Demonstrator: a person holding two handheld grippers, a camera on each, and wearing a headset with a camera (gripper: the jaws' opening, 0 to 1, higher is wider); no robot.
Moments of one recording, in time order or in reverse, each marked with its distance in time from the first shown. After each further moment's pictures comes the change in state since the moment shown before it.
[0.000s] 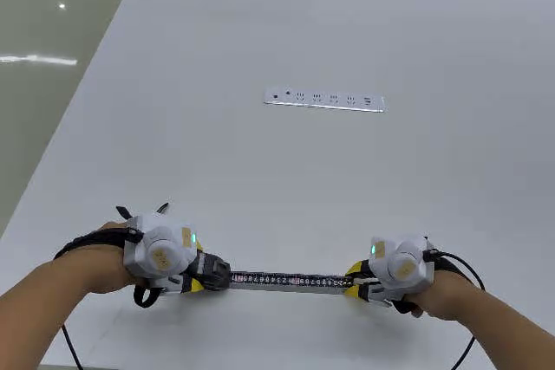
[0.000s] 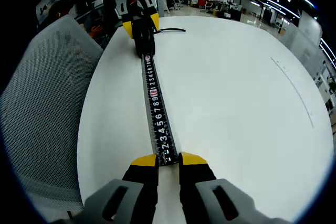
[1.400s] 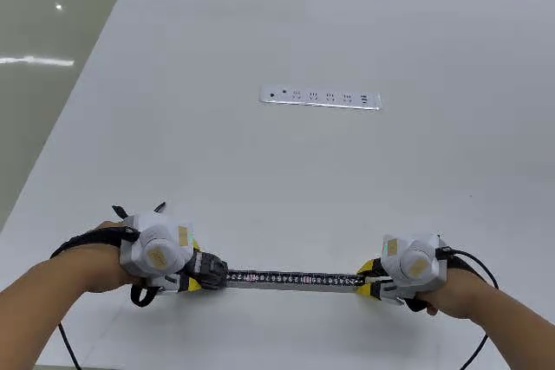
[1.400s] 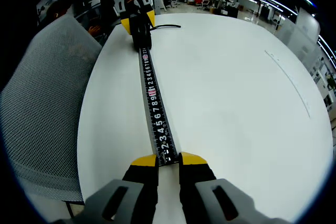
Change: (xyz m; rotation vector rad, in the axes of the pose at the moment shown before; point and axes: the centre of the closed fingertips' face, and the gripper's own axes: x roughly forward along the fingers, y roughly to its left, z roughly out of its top) left arm 0.000 0.000 -0.001 0.002 0.005 -0.002; right arm -0.012 -0.004 -0.019 0.023 0.019 -0.014
